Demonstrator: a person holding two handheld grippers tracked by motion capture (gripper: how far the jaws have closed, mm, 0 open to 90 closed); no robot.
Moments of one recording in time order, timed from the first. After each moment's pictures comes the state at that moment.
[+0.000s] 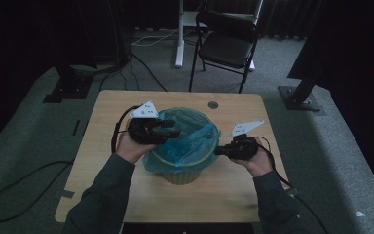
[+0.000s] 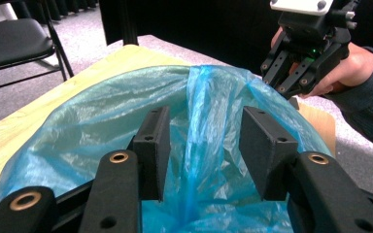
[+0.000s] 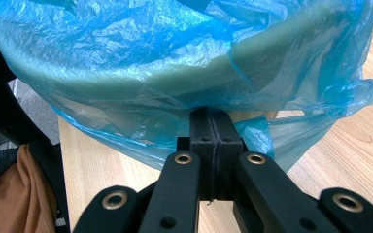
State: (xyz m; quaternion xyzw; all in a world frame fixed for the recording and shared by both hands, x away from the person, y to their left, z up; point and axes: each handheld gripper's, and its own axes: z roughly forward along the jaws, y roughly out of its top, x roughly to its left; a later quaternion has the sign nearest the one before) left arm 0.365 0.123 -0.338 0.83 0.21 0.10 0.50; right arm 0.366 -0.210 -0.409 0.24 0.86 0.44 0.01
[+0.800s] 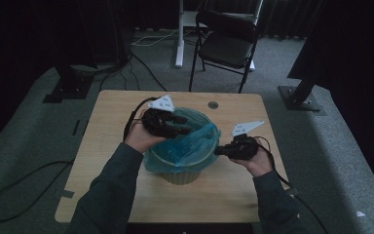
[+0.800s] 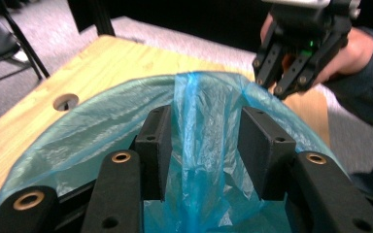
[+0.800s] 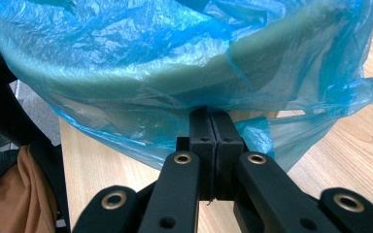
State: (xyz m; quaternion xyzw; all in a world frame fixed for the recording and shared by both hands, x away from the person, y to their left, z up) left arm 0.393 0.087 -0.330 0.88 0.15 0.07 0.45; right arm 0.367 -0.211 -0.411 0.24 0.86 0.45 0.01
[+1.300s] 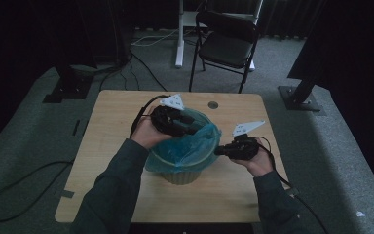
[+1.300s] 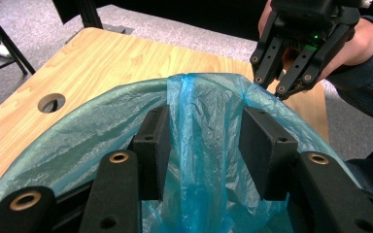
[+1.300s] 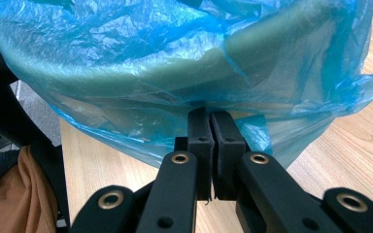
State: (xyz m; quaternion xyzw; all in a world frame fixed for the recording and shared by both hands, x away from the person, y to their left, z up) left arm 0.403 0.069 -0.331 0.89 0.13 0.06 0.44; right arm 0.367 -0.213 -0.412 0.24 0.86 0.45 0.01
